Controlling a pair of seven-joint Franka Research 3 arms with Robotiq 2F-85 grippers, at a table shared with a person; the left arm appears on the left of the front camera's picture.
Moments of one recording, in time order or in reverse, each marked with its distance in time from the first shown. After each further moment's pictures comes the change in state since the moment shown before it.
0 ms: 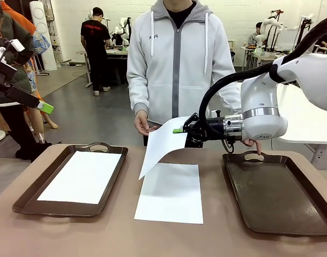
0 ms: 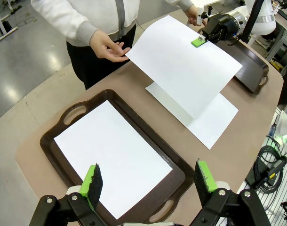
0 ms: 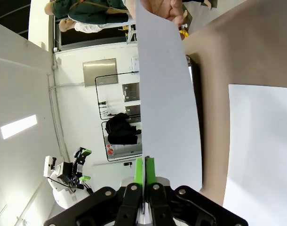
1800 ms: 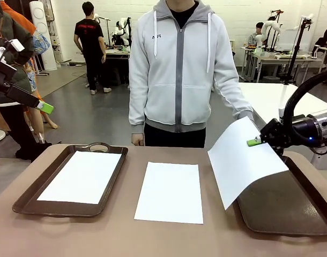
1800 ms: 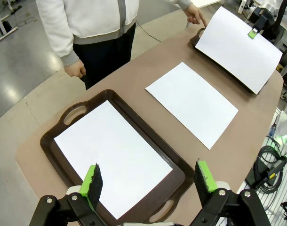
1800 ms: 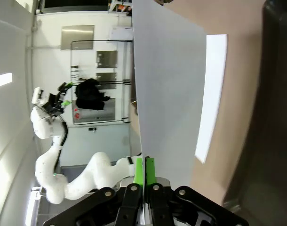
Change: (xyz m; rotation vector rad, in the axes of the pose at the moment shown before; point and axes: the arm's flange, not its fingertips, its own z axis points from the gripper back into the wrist) left arm 0.000 0.000 0.000 0.000 -0.001 0.000; right arm -0.039 -0.012 0.242 -0.161 0.144 0.188
